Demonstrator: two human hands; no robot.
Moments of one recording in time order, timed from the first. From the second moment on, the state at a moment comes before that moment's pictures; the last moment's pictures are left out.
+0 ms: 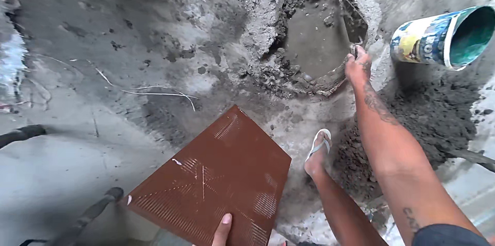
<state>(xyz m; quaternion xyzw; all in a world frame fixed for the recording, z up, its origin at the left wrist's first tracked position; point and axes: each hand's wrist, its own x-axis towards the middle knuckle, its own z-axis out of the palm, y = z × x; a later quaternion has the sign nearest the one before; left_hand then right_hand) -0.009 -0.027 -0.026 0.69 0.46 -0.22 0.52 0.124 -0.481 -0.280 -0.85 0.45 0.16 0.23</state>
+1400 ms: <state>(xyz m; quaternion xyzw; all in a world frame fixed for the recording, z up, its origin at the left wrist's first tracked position) -0.002 -0.031 -0.020 0.66 0.49 -0.22 0.52 0.159 -0.363 -0.289 -0.32 0.58 0.07 0.75</state>
